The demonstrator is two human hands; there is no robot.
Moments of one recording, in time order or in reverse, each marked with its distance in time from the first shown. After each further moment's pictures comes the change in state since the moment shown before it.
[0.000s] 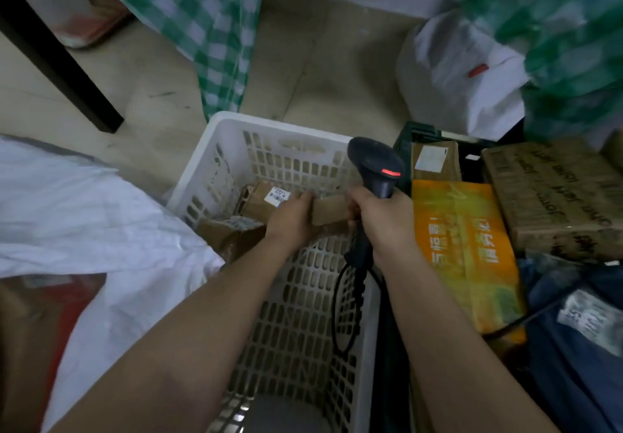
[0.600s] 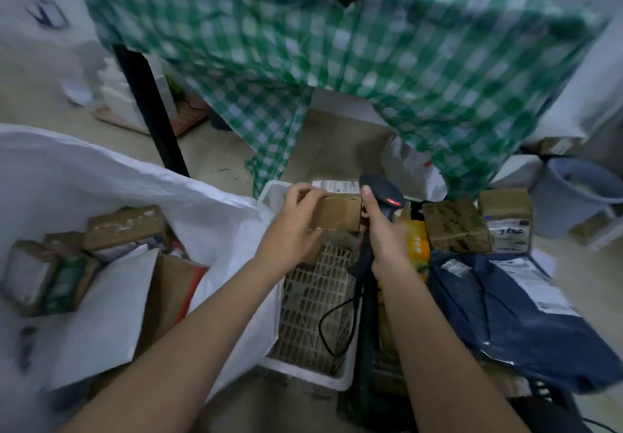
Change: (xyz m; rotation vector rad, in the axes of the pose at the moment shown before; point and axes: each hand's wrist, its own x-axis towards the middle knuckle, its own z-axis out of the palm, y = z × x) left_hand -0.244 0.100 -0.176 -0.181 0.506 0.412; right_hand -0.198 -0.090 -0.051 0.278 -0.012 -0.029
